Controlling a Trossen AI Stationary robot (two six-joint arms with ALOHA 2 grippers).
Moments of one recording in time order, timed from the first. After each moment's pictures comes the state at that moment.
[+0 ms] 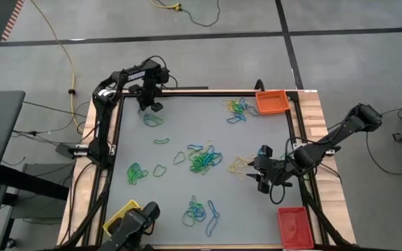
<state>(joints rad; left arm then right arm) 0.97 2.18 1.69 -1.53 -0.12 0.04 0.53 1.07 0.61 -0.43 0.49 0.58</state>
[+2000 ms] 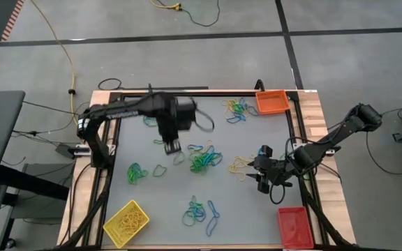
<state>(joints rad) 0.13 1.79 1.86 -1.57 0.11 -0.14 0.53 1.07 0.61 -0.43 0.49 0.58</state>
